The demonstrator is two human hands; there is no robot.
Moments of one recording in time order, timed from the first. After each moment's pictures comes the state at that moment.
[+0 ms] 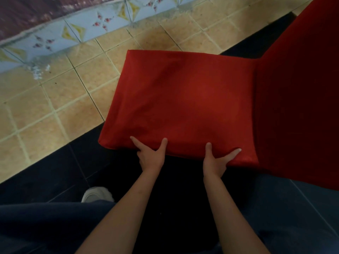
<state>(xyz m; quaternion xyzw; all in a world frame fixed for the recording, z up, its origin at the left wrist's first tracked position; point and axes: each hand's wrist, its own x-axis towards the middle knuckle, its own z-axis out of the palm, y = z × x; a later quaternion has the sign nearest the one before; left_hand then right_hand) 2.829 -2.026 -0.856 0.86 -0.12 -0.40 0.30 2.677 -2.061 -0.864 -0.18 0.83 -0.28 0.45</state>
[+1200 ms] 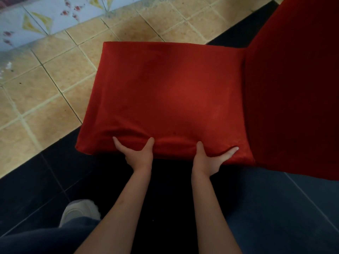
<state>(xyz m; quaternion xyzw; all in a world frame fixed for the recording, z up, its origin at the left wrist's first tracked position) 2.823 -2.040 -0.890 0.78 0.00 -0.37 0.50 2.685 -2.063 -0.890 -0.13 0.81 -0.43 0.38</state>
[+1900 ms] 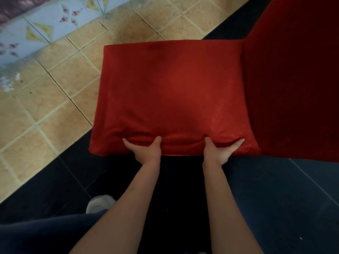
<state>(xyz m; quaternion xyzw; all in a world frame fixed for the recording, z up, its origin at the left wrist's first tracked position) 2.831 -2.045 -0.865 0.82 0.02 -0.40 0.42 2.686 -2.068 -0.863 -0.08 0.81 -0.41 0.41</state>
